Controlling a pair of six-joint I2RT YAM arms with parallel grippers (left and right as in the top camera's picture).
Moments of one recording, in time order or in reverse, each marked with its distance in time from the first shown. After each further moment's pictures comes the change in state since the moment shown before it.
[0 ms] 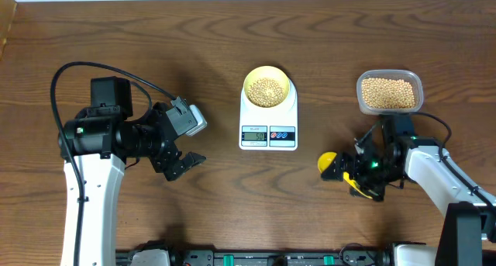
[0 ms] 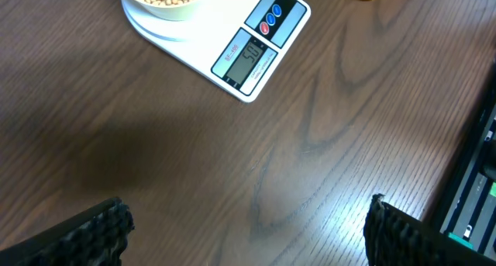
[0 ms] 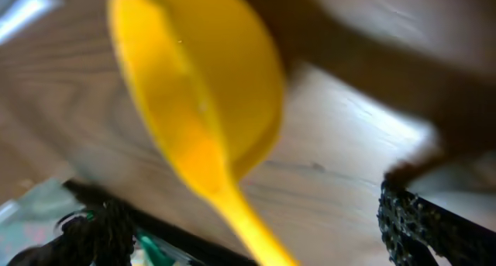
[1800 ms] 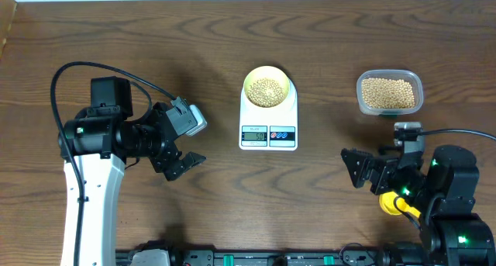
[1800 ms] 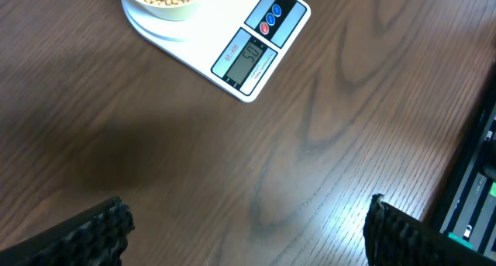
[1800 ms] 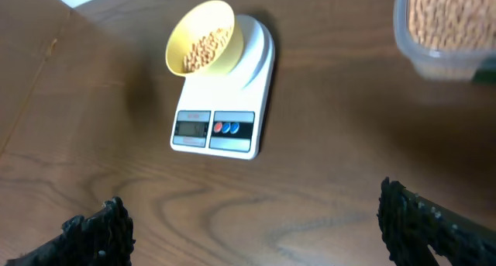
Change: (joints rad) left arm 0.000 0.000 0.000 0.000 0.000 0.000; right arm 0.000 -0.871 0.000 0.121 0.101 -0.070
